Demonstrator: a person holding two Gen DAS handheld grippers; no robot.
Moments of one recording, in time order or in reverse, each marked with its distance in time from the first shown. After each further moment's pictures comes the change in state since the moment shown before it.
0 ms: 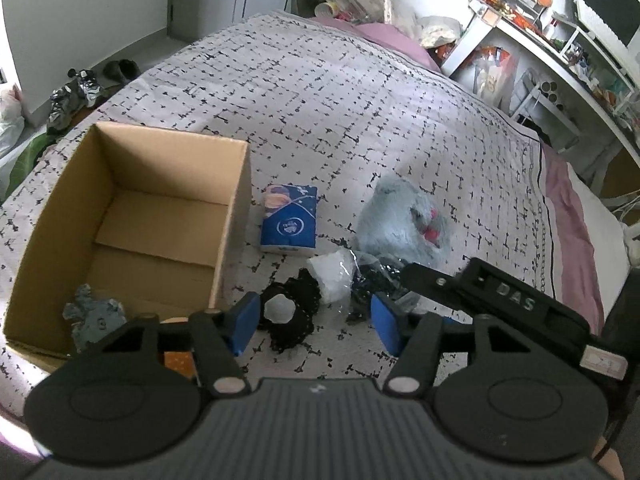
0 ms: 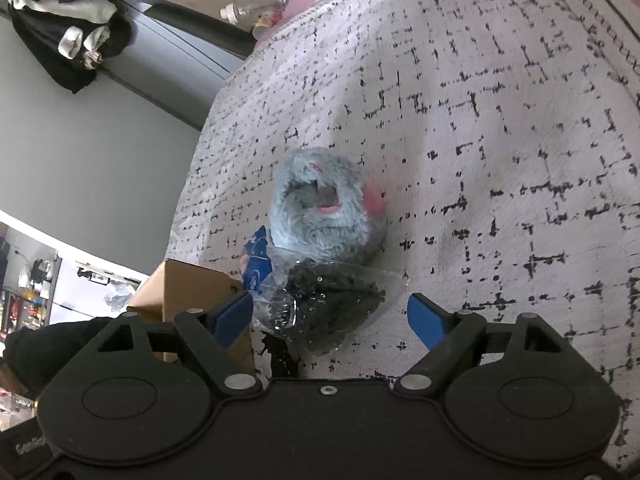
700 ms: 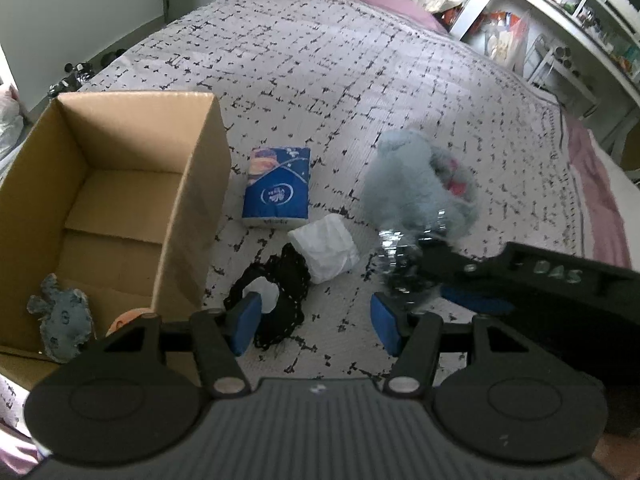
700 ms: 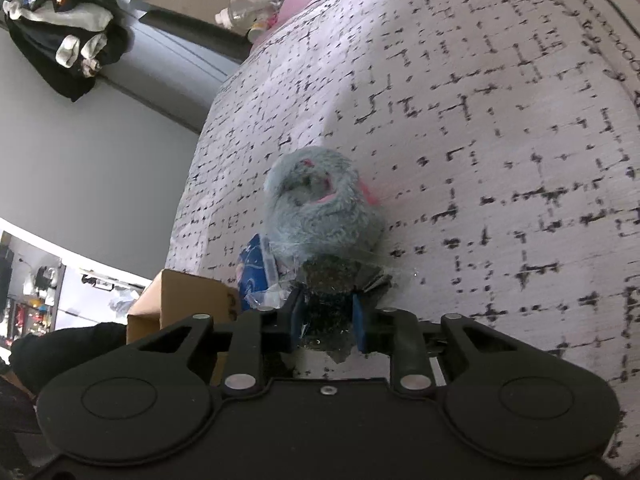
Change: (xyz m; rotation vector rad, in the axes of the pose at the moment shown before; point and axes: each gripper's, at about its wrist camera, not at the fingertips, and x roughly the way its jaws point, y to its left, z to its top) left arm 0.050 -0.019 -0.015 0.042 0.058 0.063; right arm -0.006 -0.010 0.006 0.022 -0.010 0.011
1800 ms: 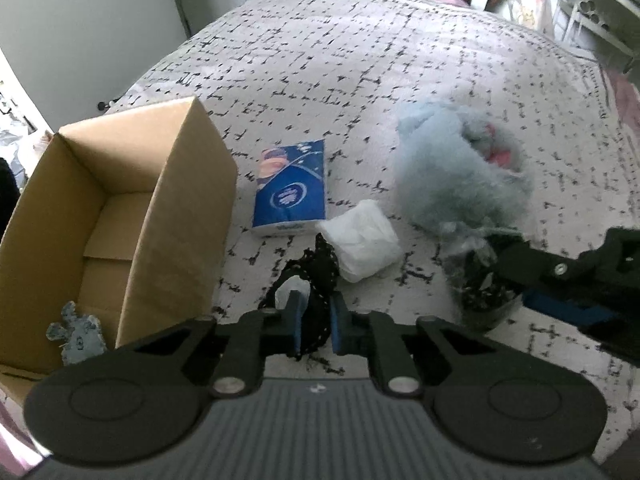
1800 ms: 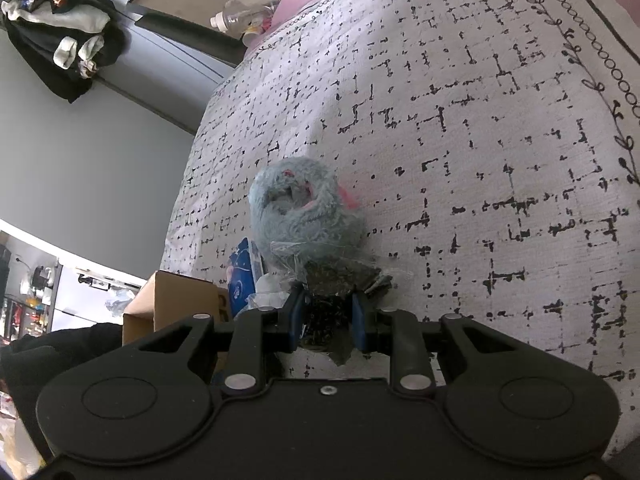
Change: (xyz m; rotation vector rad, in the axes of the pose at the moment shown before) left arm 0.032 -0.030 -0.006 0.109 -0.031 0.206; right arm -0.013 -0.007 0.001 -0.008 0.000 -0.011
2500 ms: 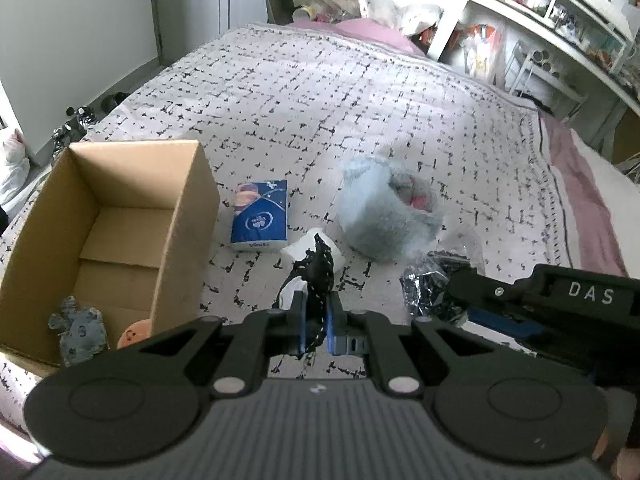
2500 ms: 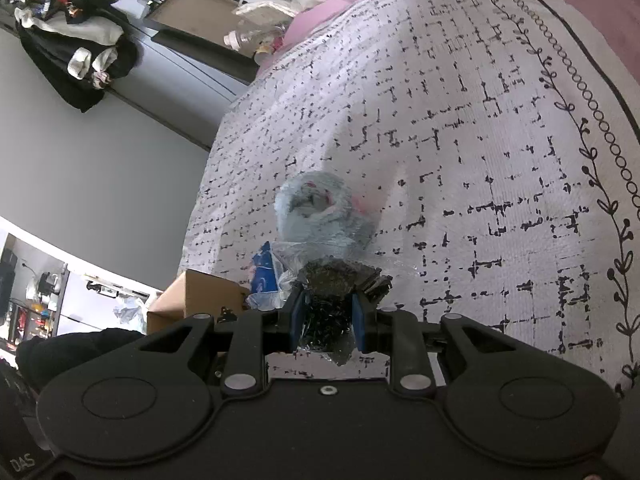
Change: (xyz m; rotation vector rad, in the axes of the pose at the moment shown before) left arm -0.068 0.019 -0.005 -0.052 -0.083 -0.182; right arm -0.044 0.013 -0.011 -0.009 -0.049 0.013
